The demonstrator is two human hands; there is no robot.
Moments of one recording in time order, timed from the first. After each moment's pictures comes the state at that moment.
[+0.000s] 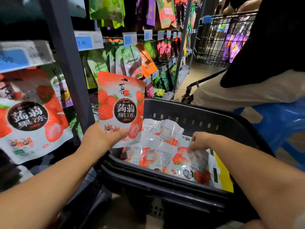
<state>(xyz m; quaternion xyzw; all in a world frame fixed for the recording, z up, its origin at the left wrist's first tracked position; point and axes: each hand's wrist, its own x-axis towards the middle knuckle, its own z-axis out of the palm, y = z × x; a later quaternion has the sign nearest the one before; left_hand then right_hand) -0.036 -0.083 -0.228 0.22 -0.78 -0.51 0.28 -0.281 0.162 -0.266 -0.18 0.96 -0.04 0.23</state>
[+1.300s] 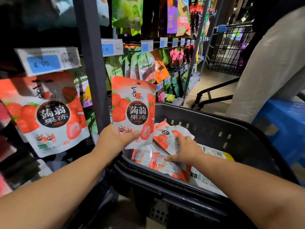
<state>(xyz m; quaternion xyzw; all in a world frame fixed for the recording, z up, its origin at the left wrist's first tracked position) -0.031 -0.082 -0.226 0.22 -0.76 -0.55 0.28 -0.225 0.101 -0.286 -0.29 0.95 -0.09 0.11</state>
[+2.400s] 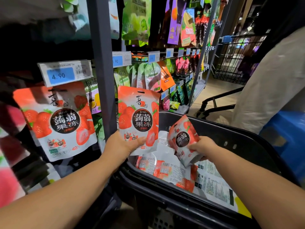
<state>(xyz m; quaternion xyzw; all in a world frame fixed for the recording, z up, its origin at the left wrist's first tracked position) -0.030 -0.076 -0.223 0.24 -0.72 -0.59 0.28 -0.258 0.113 -0.245 -0.09 0.91 -0.34 0.22</state>
